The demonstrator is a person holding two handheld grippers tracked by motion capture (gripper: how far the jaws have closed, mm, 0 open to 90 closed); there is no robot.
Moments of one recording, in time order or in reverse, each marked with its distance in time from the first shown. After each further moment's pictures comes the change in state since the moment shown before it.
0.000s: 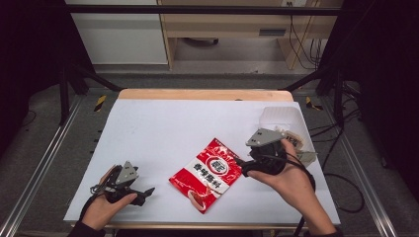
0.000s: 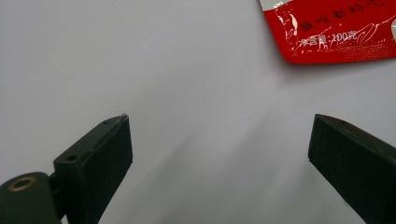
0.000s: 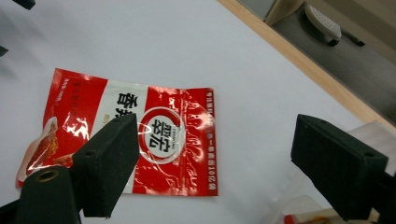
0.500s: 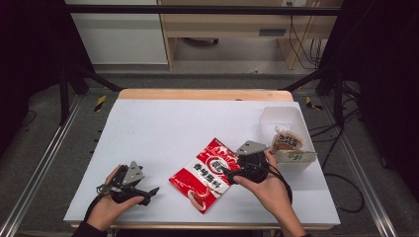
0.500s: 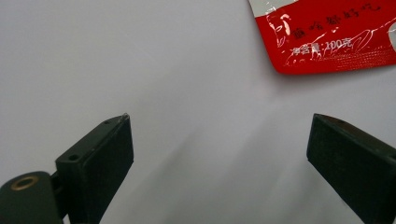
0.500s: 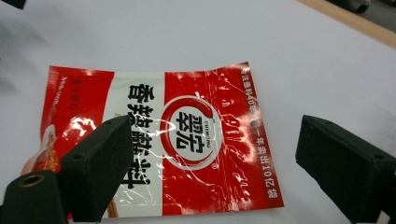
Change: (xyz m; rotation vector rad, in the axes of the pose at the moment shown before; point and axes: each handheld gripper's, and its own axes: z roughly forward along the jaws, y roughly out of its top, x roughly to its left) left arm -0.009 0.008 0.008 0.003 0.007 0.026; right arm 0.022 -0.035 0.061 0.006 0.050 0.165
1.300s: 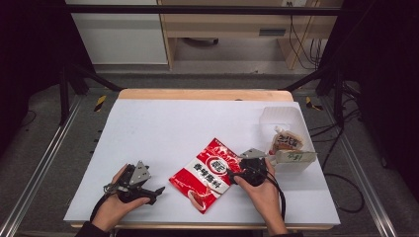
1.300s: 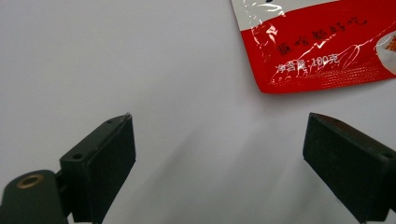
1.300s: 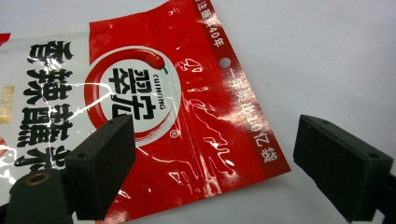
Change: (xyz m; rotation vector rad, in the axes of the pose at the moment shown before) left arm -0.008 0.009 0.009 -0.010 -0.008 0.025; right arm -0.015 -0.050 0.051 0.057 -0.116 0.173
